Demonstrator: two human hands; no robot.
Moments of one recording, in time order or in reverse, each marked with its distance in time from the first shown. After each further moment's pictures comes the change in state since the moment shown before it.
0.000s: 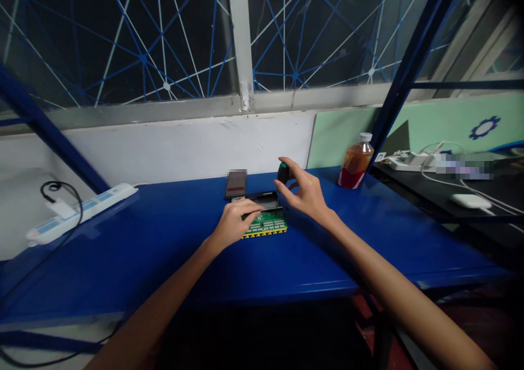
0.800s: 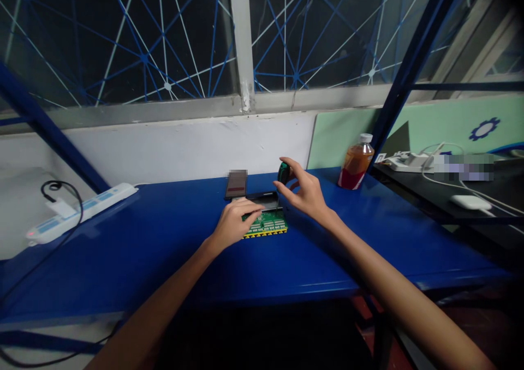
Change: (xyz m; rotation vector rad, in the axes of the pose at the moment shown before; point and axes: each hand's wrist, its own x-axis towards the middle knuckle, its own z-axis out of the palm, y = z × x) left_hand 0.000 0.000 0.000 0.036 -0.009 -0.003; right_hand 0.000 0.004 0.001 0.003 -0.006 0.007
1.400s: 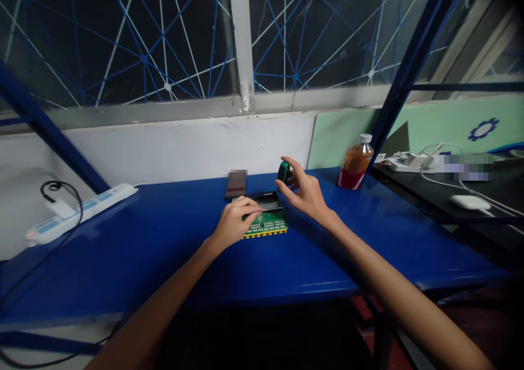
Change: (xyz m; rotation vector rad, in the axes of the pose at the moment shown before) left_hand 0.000 -0.002 0.000 0.003 -0.009 0.002; right_hand 0.000 -0.003 -0.001 0.013 -0.028 0.051
